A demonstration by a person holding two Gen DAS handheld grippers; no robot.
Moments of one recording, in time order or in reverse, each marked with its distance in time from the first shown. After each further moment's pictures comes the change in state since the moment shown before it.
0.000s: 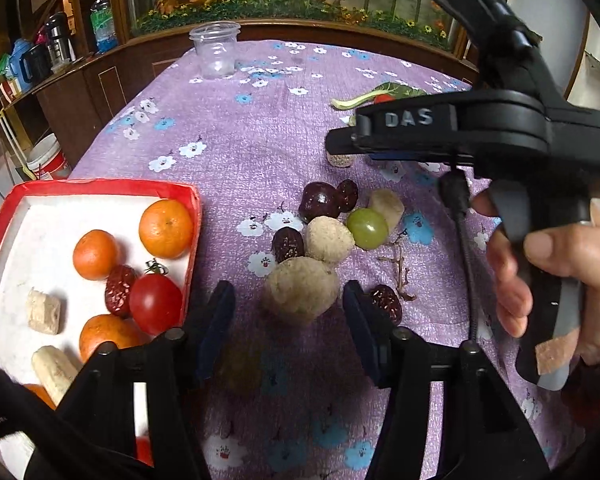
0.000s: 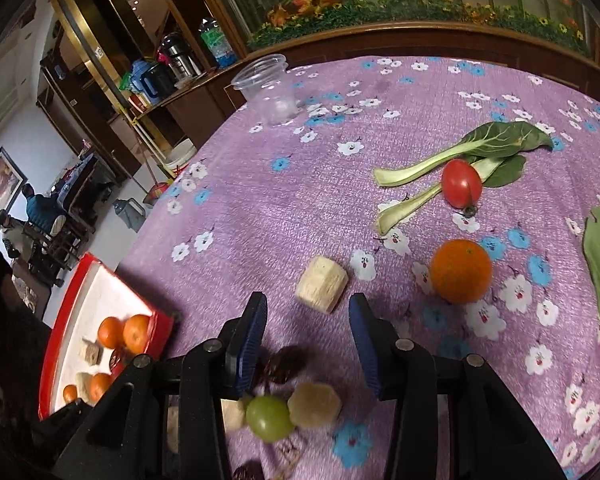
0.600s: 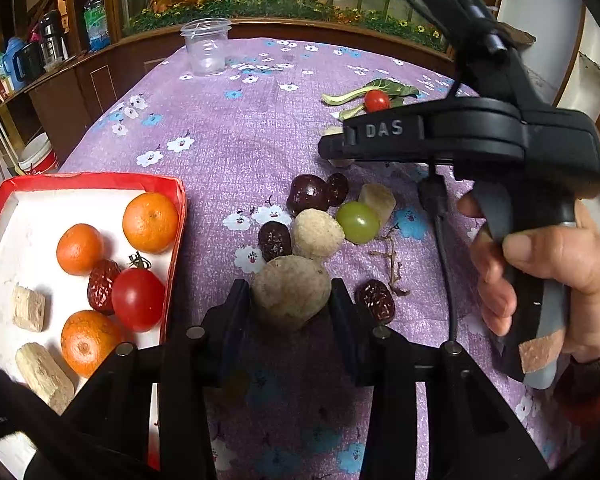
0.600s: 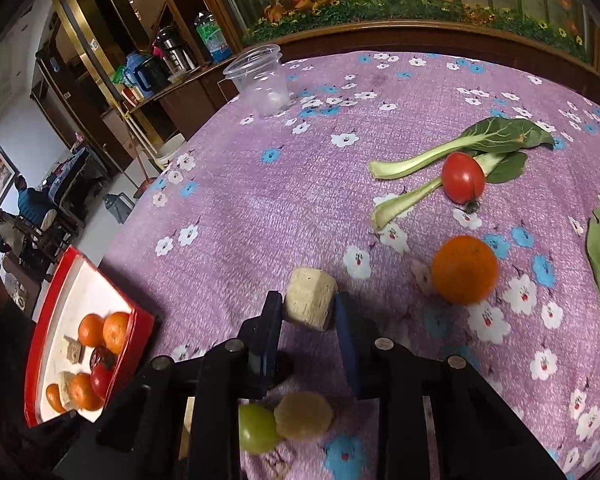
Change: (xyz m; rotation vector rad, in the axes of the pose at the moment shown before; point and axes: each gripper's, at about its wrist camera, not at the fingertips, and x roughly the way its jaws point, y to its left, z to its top) left arm -0.004 -0.003 -0.007 0.003 -0.007 -0.031; right arm 0.006 0.000 -0.006 -0.020 0.002 -0.031
